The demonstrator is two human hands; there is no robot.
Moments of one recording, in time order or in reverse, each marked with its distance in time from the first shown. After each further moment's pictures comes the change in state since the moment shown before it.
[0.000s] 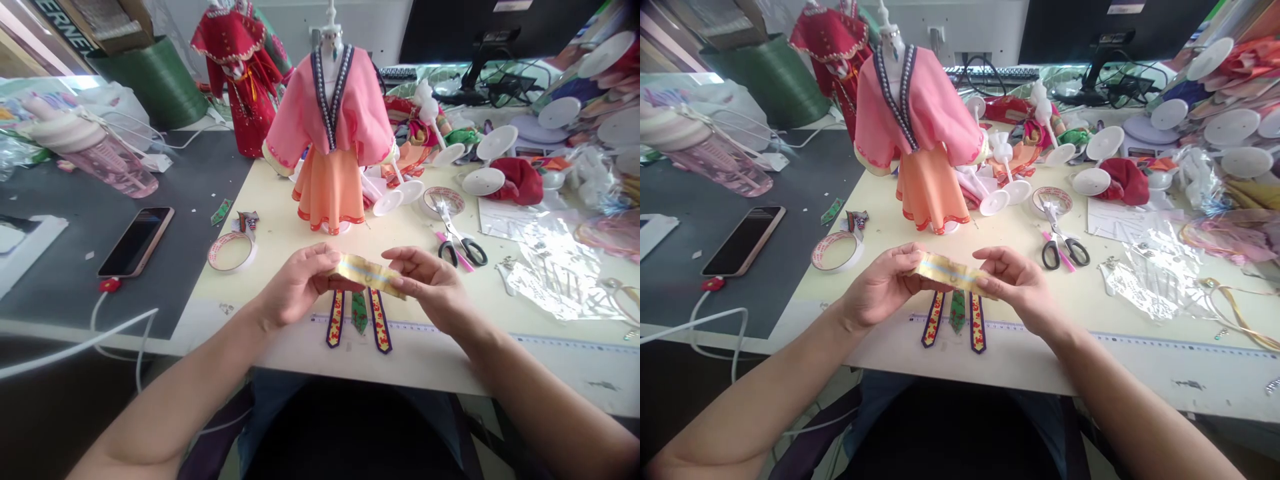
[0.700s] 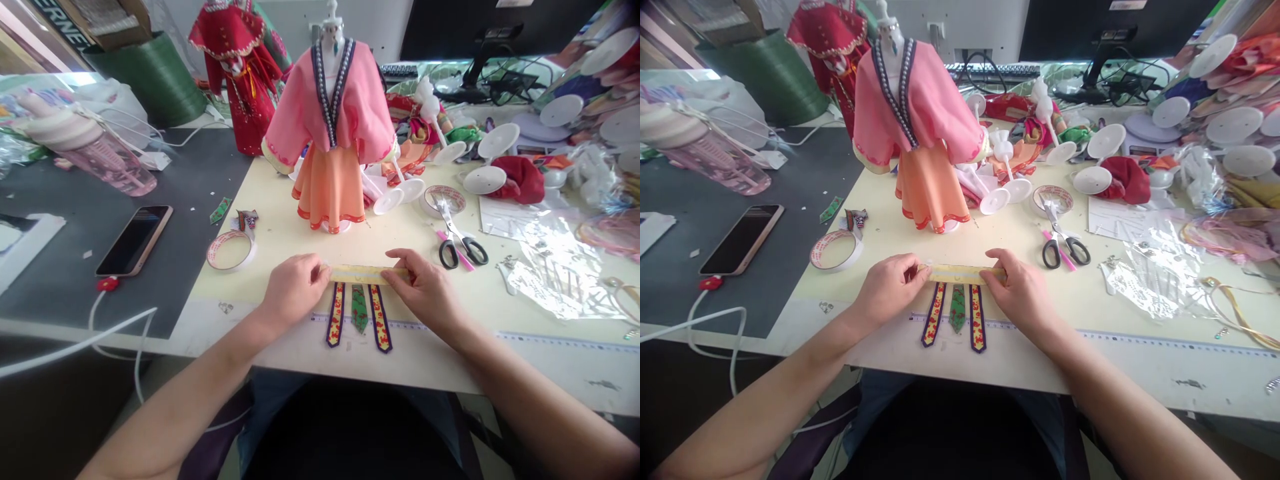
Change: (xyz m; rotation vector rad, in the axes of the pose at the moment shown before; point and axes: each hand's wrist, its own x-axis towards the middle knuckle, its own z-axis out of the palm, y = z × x) left_hand -0.001 -0.024 -0.023 1.536 0.437 0.200; right_hand 0.003 0.011 0.001 -0.910 0.243 -0.113
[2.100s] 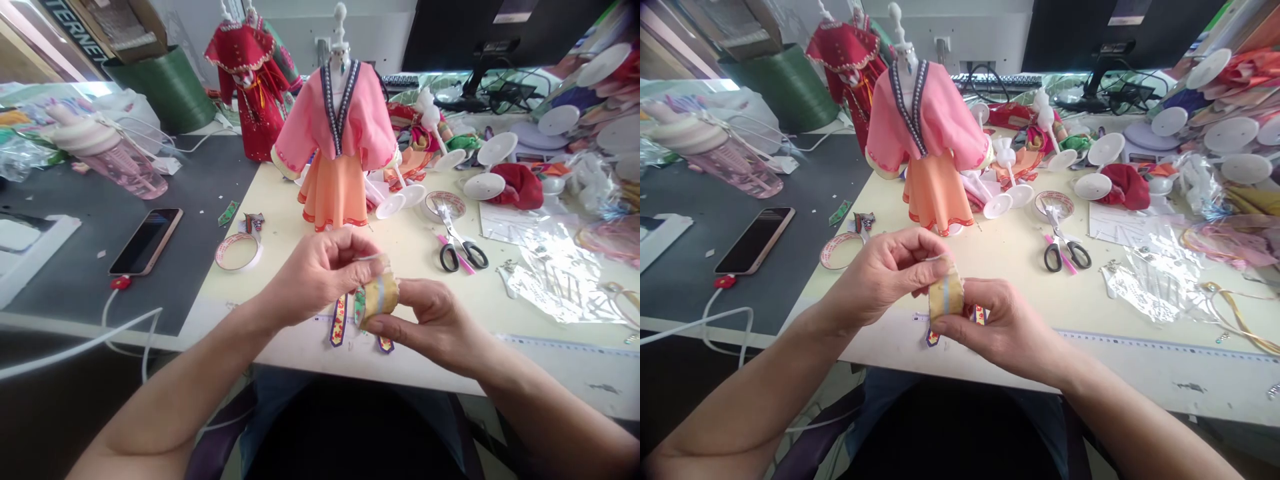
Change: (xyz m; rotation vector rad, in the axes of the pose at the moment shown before) left_hand 0.008 0.055 -0.056 -1.212 -0.312 0.033; right_hand -0.014 -0.064 -0.035 0.665 -0.444 -0.180
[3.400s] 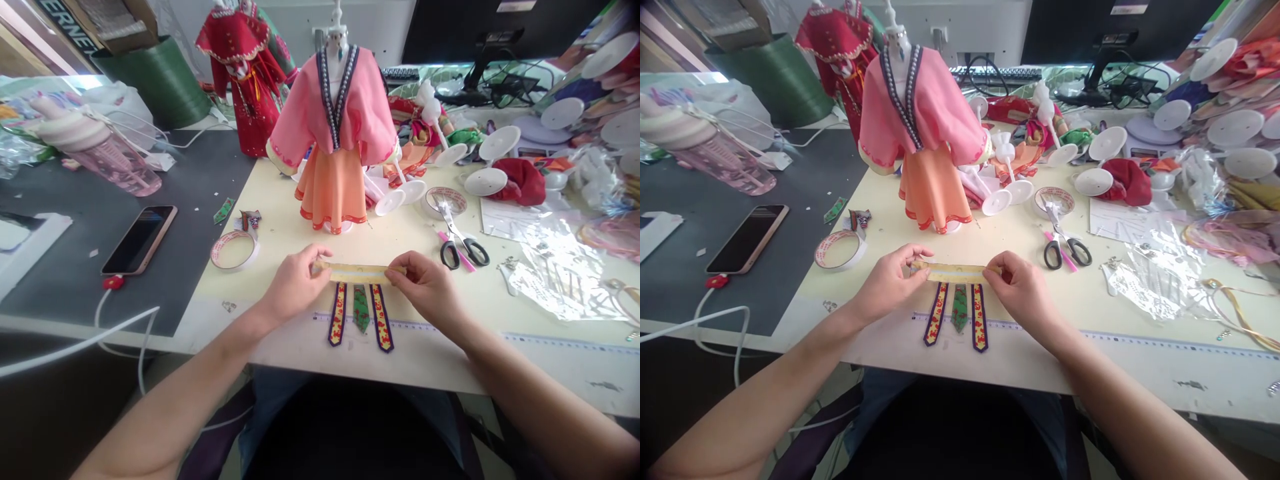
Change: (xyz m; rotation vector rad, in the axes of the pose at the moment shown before) left_hand -0.005 -0.062 -0.034 0.850 0.296 -0.120; right_hand 0.007 0.069 -0.017 -0.392 0.435 0.263
